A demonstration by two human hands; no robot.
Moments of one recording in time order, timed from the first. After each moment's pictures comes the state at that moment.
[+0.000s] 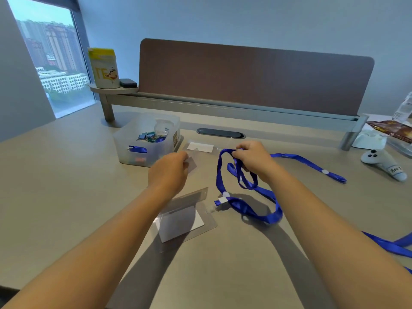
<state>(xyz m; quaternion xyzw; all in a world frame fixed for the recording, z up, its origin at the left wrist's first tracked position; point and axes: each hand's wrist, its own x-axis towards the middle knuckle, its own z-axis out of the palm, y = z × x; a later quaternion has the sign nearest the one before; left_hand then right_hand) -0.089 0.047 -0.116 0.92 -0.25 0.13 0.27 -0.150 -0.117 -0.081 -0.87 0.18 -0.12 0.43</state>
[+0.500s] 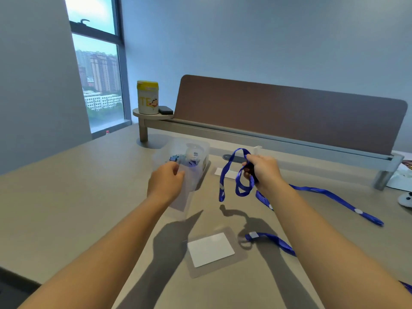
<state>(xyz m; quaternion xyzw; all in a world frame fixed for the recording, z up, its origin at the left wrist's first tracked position) -0.058 0.114 -0.090 0.88 -0.11 0.09 0.44 -0.107 -0.067 -0.054 -0.66 0.24 -0.21 0.68</state>
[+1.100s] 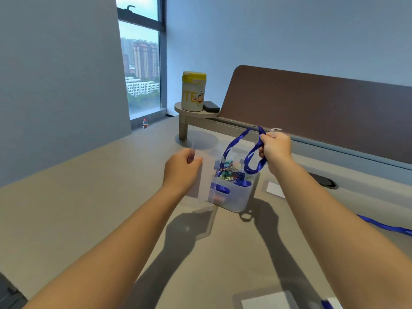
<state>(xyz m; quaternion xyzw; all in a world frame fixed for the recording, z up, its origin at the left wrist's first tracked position) 0.048 0.158 -0.081 0.84 -0.06 0.12 0.53 0.079 -0.026 -0.049 -0.74 0.21 -0.23 0.59</state>
